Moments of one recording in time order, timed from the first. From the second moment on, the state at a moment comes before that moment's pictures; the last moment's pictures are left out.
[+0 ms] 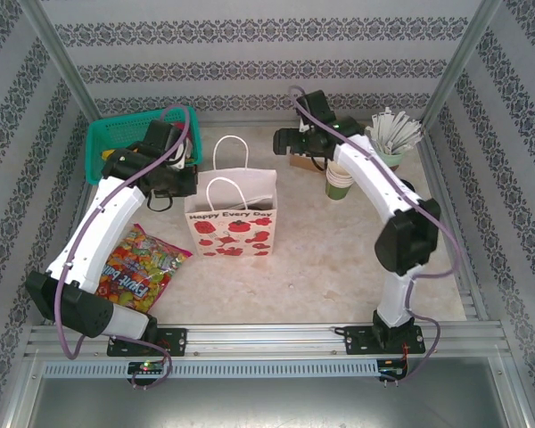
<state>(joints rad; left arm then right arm) -0.28 1.42 1.58 -1.19 0.03 -0.34 0.42 1.95 1.94 -0.88 0.04 0.39</state>
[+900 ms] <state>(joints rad) -0.14 1.44 1.59 -1.23 0.13 -0.19 0.37 2.62 2.58 -1.05 0.09 0.23</state>
